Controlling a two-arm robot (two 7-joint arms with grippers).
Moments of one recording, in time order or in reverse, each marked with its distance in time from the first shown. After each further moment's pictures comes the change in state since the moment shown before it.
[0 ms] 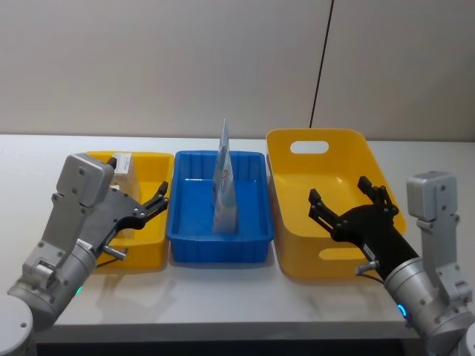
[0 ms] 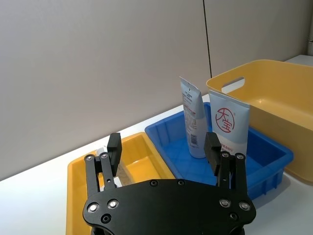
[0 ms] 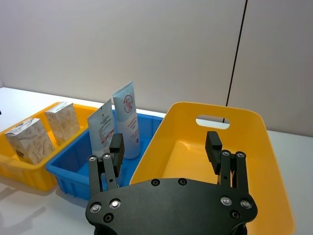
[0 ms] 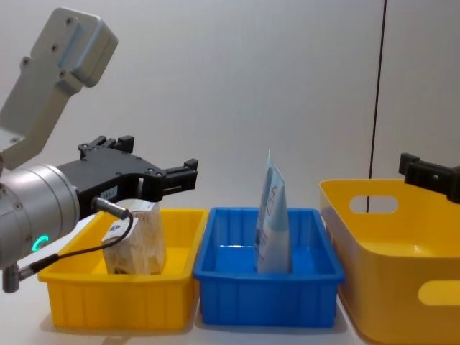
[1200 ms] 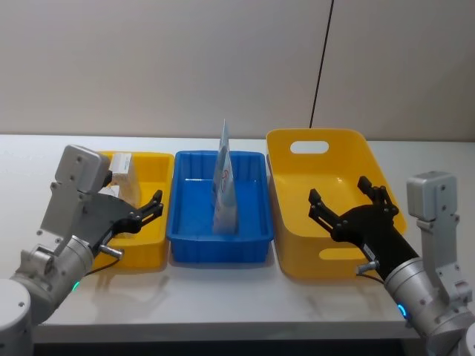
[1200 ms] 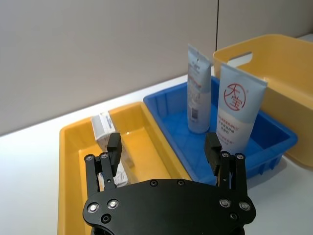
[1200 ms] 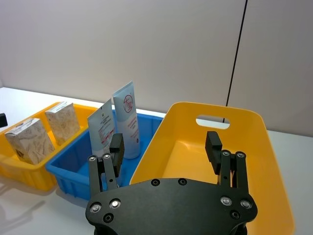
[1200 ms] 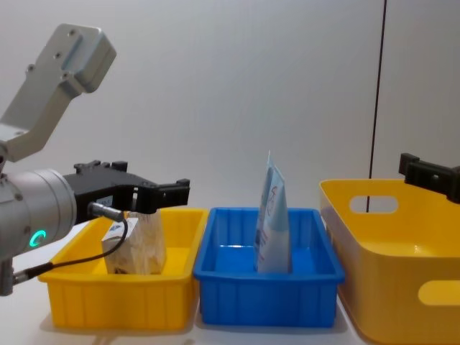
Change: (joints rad) left arm -0.012 -0.021 -0.033 -0.011 -0.064 0.179 -0.018; right arm 0.000 0.000 0.000 0.000 0.000 0.000 0.000
